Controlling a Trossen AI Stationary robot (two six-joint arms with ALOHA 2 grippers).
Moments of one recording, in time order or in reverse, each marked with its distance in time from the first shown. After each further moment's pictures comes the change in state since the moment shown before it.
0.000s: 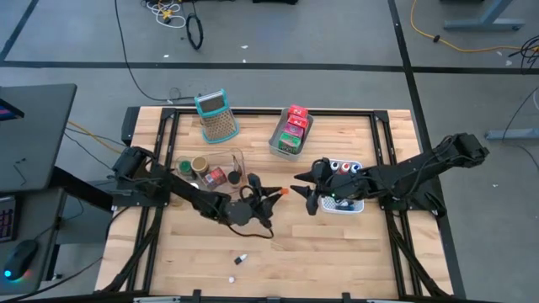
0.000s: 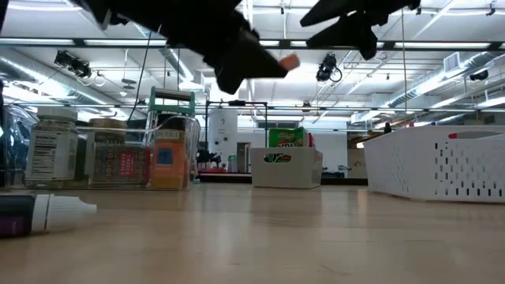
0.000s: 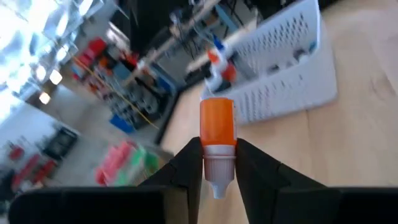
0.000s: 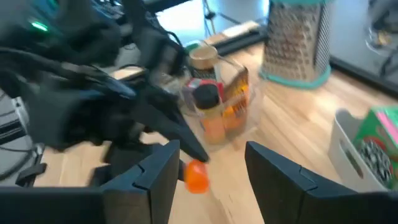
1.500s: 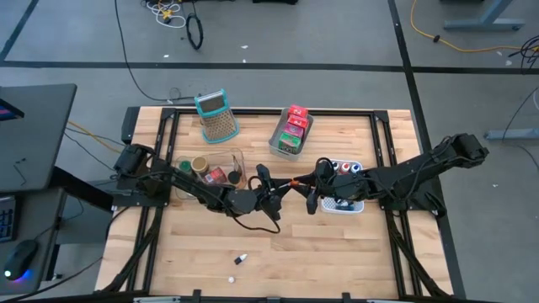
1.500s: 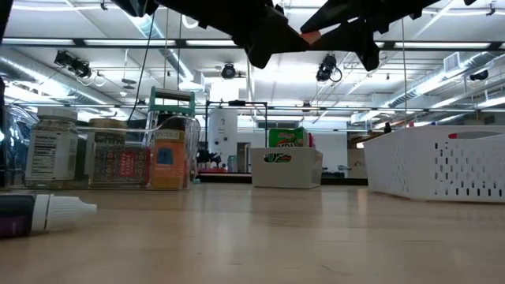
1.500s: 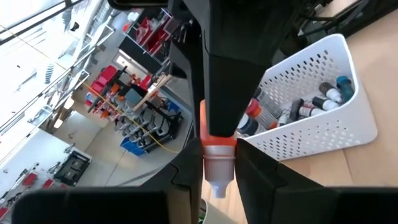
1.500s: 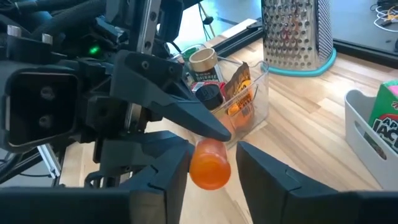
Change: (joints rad) left arm 0.077 -0.002 0.109 0.047 0.101 0.191; right arm -0.006 0.001 -0.072 0.121 0.000 0.116
